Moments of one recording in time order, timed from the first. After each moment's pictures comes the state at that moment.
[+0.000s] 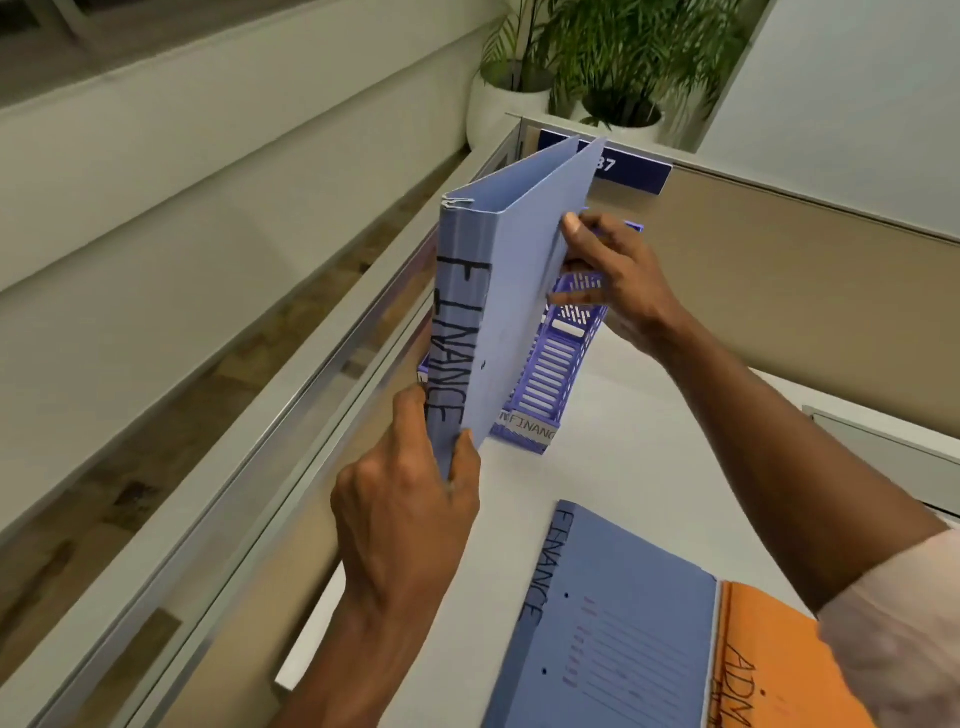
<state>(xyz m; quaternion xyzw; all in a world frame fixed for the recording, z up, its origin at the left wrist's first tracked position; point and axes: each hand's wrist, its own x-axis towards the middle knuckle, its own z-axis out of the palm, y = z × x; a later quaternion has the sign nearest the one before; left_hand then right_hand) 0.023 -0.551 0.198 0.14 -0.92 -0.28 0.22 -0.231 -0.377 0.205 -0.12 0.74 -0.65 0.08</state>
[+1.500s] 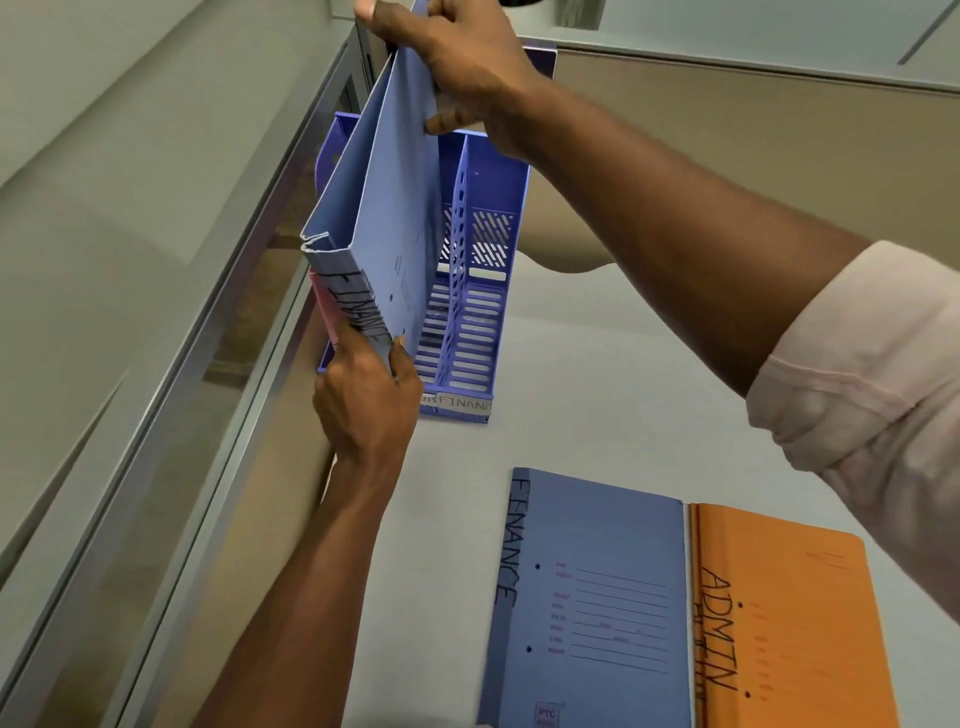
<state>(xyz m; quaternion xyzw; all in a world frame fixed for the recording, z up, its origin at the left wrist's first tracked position) -0.148 -0.520 0.098 0.17 -0.93 -0.27 0.16 -0.349 -0.398 0.246 -0.09 0.81 -0.58 -0.01</state>
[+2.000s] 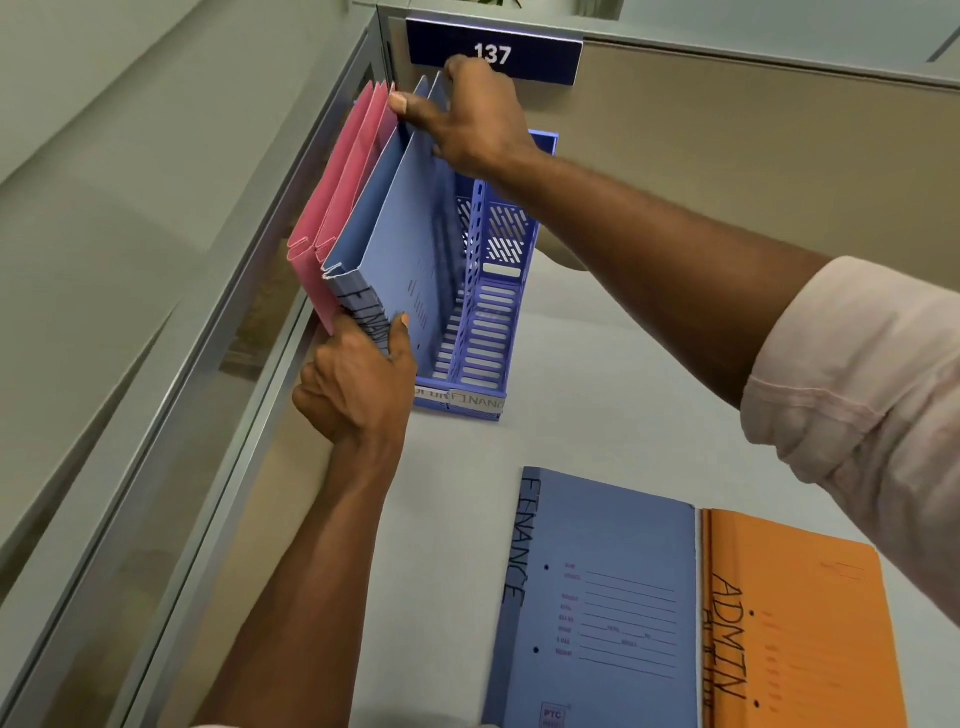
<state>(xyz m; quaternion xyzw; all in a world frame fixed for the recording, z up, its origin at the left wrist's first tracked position) -0.162 -0.536 0.098 0.26 -0.94 -0.18 0.16 -0.365 -0.419 0.202 -0.06 0.94 -0.34 -0.05</state>
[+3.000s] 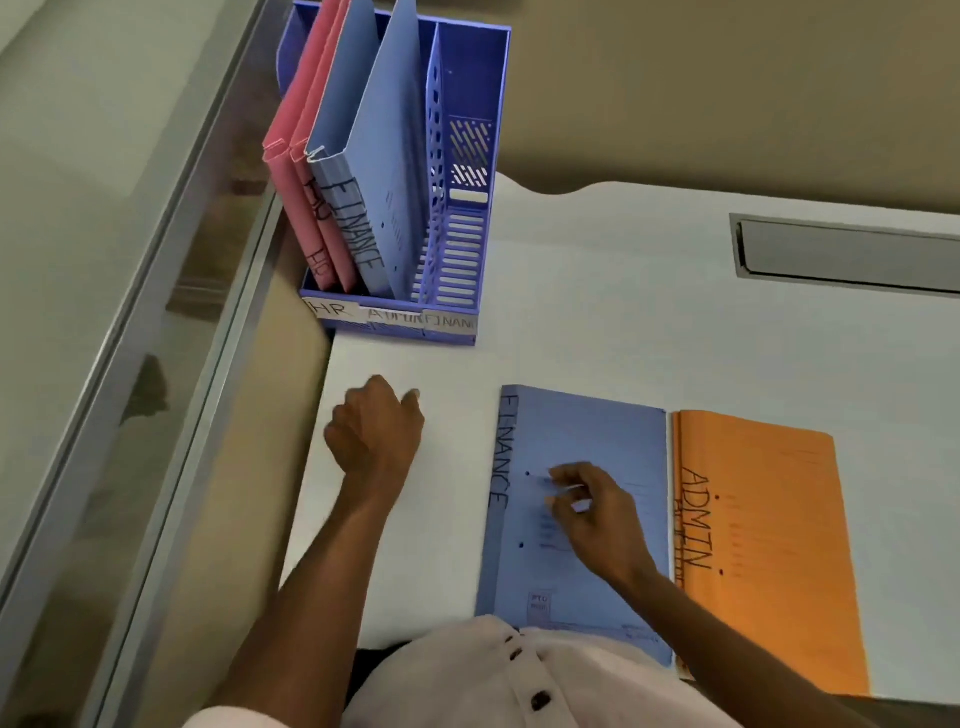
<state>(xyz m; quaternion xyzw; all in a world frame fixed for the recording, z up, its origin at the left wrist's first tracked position) -0.054 -0.529 0.002 0.20 -0.96 -0.15 -0.09 0.083 -0.282 -0.023 0.17 0.87 -0.43 0.14</state>
